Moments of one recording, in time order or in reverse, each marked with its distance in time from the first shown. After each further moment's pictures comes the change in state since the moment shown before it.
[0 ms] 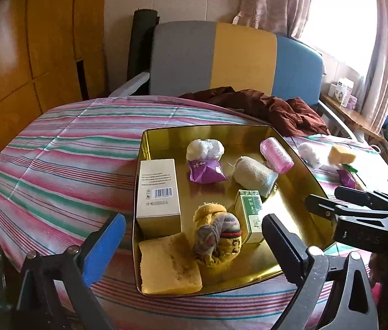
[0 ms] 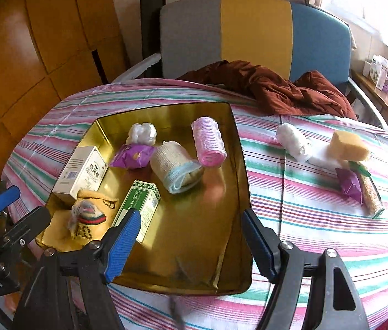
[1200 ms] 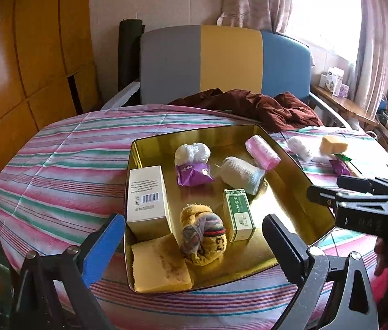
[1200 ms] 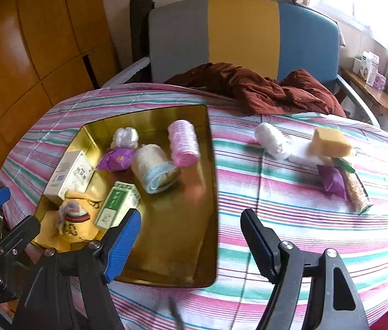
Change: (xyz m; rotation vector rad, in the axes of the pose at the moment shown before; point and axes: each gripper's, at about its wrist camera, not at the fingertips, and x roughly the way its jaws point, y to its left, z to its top) left arm -0.011 -0.025 0.000 0.094 -0.019 0.006; right arm -0.012 -0.030 -0.001 0.039 -0.010 -0.042
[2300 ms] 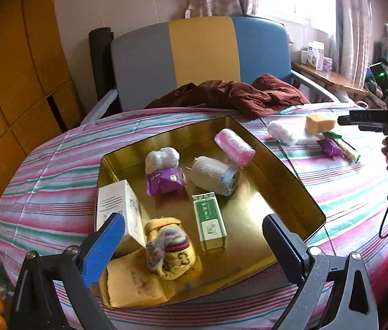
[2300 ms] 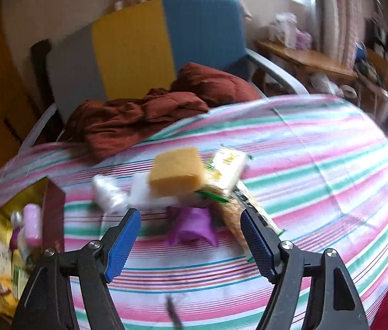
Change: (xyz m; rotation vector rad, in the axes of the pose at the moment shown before) left arm 0.018 -0.053 0.013 0.161 0.037 -0.014; right arm 0.010 -0.220 0.040 0.364 -0.035 -0.221
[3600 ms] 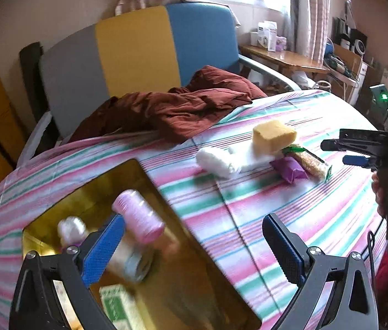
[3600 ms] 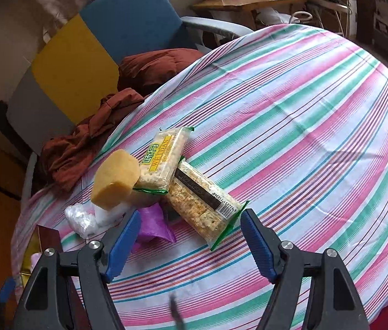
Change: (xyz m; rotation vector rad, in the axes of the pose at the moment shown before) left arm 0.083 -0.107 0.104 0.170 0.066 -0.218; right arm 0.014 -0.079 -0.003 0.378 0.109 0.039
